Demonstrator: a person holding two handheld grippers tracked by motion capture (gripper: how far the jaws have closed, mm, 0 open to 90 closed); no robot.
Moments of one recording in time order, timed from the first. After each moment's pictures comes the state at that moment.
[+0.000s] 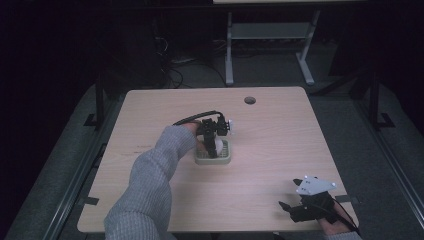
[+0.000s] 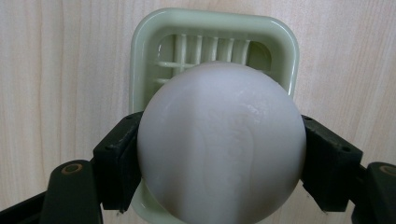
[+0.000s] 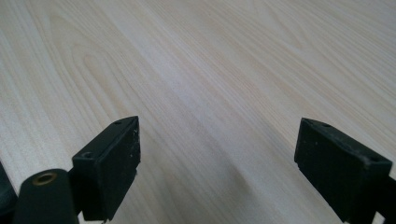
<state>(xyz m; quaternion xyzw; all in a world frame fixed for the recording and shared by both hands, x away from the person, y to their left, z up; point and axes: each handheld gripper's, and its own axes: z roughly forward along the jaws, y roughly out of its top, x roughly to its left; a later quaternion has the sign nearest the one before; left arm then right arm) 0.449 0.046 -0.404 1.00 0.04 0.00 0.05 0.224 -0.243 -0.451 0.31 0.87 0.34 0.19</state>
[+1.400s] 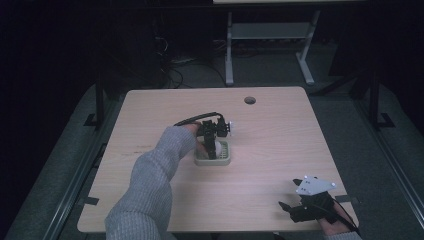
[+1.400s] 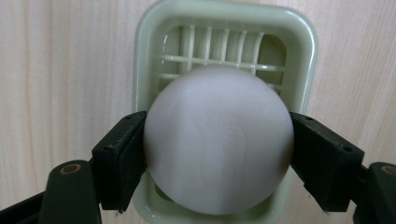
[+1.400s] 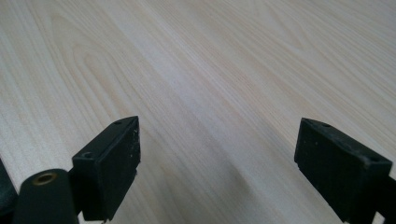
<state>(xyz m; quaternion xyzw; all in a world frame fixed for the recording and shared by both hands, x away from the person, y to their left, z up) 0.451 0.046 -0.408 1.00 0.05 0.00 0.04 0.224 -0.243 -0.451 0.31 0.87 0.34 0.19</state>
